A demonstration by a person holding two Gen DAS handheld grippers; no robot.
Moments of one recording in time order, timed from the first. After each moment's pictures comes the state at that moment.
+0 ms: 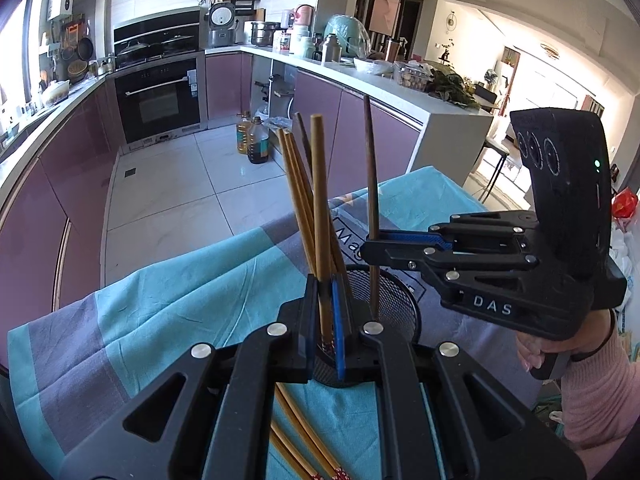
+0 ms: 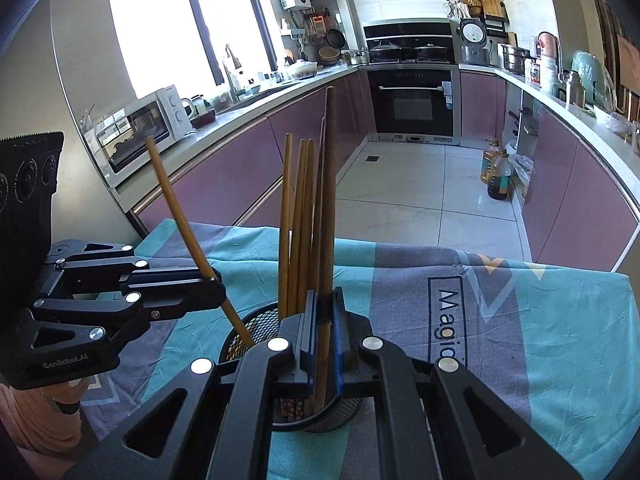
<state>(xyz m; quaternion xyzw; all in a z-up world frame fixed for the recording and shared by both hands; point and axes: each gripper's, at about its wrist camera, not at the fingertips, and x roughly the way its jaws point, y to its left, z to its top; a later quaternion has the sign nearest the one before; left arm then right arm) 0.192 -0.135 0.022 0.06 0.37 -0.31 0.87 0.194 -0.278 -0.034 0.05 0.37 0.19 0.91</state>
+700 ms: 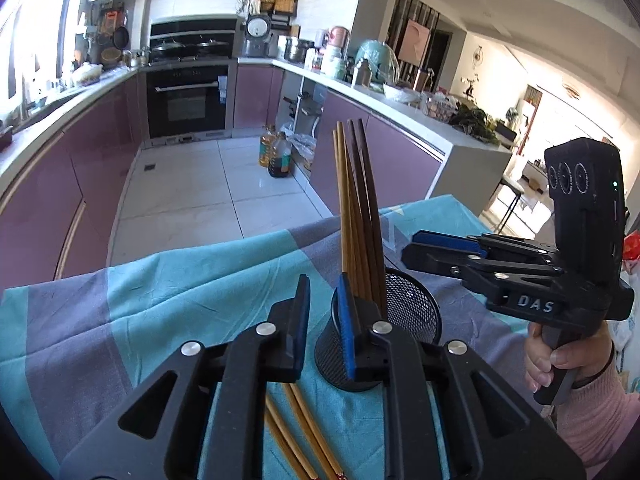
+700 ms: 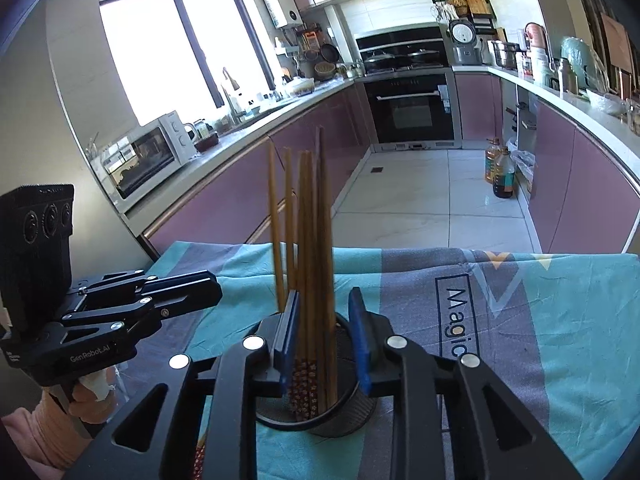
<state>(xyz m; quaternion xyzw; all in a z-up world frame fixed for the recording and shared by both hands) 0.192 -0.102 0.008 0.00 0.34 -0.27 0.90 0.171 -0.288 -0.027 0.09 0.33 0.21 0.92</state>
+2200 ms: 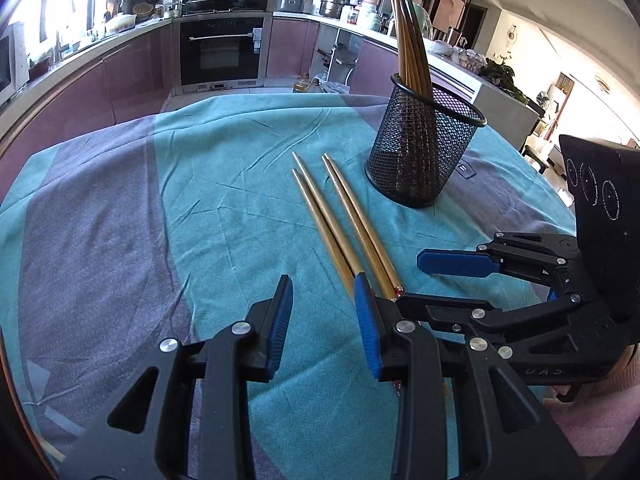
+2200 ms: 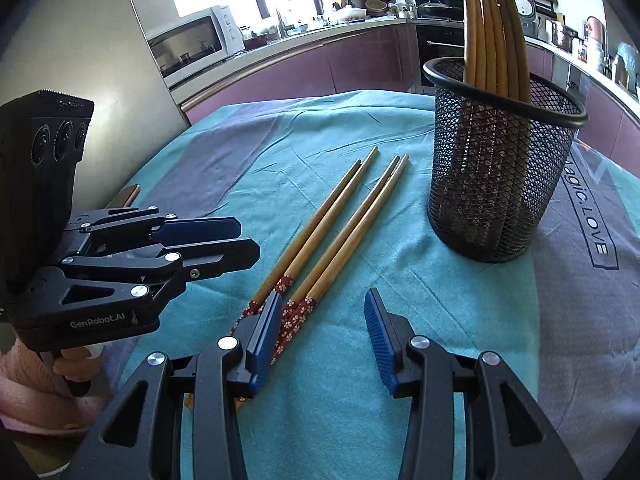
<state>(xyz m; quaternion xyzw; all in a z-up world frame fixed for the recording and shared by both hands) 0.086 -0.031 -0.118 0.00 0.42 -0.22 0.88 0.095 -0.174 -0.134 0.00 0.43 0.25 0.87</state>
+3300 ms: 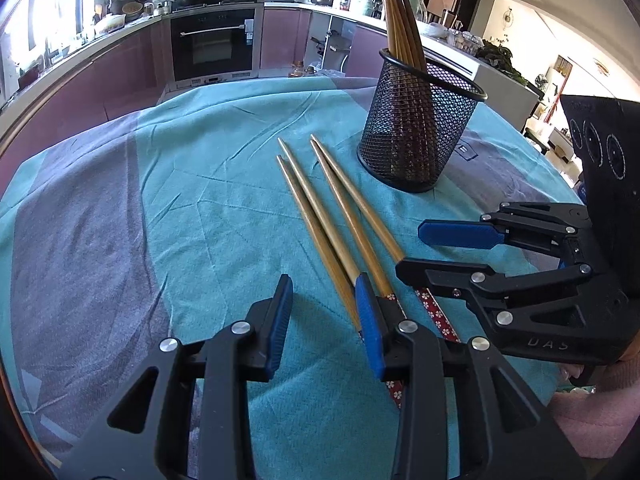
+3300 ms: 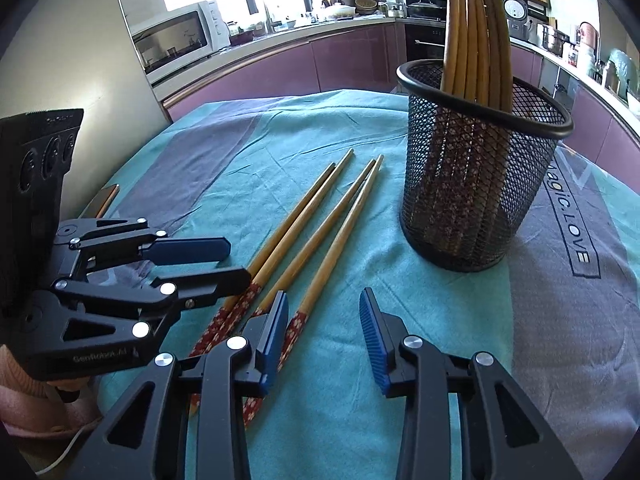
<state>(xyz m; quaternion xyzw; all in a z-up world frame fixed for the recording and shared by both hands) 0.094 -0.051 -0.133 0.03 0.44 -0.22 0.87 0.106 -0.187 -0.132 -0.02 0.44 0.22 0.87</state>
